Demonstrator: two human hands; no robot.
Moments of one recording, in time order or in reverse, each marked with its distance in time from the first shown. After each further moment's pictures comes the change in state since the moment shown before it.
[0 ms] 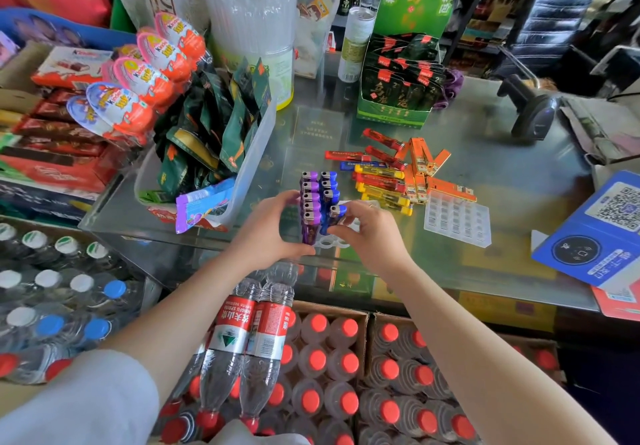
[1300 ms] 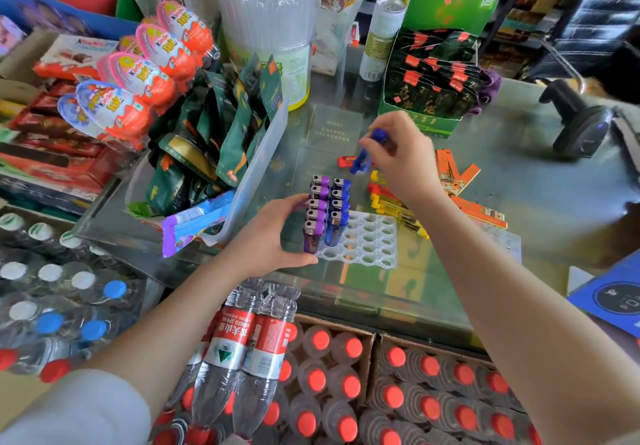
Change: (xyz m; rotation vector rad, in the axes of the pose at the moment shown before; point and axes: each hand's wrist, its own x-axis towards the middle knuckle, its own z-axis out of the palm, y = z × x) left_hand 0.021 -0.006 -0.009 -0.026 -0.065 0.079; right_hand 0.109 0.011 -0.047 0.140 0.223 -0.043
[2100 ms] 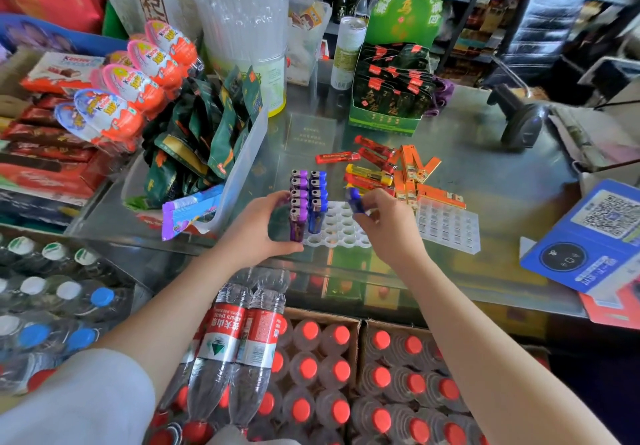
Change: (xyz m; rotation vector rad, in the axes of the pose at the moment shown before) left_hand -0.002 -0.008 0.008 -0.004 0.028 0.026; right_hand -0.100 0.000 -0.005 -0.240 -0.101 0.219
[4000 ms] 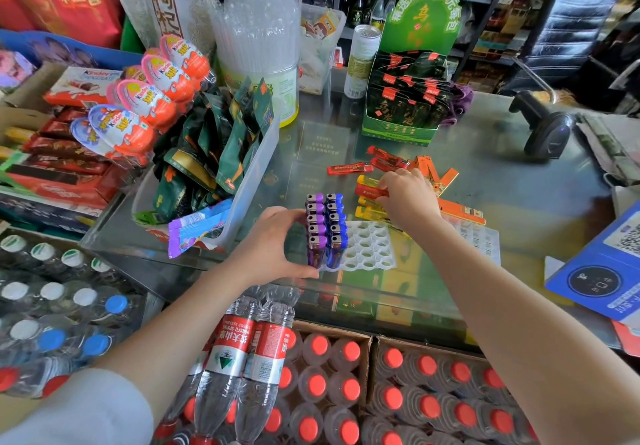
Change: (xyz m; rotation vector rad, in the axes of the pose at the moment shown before) left_hand -0.002 0.010 0.001 0.151 -0.029 -0.033; right_hand 0.076 0.015 -0.010 -0.529 -0.093 -0.038
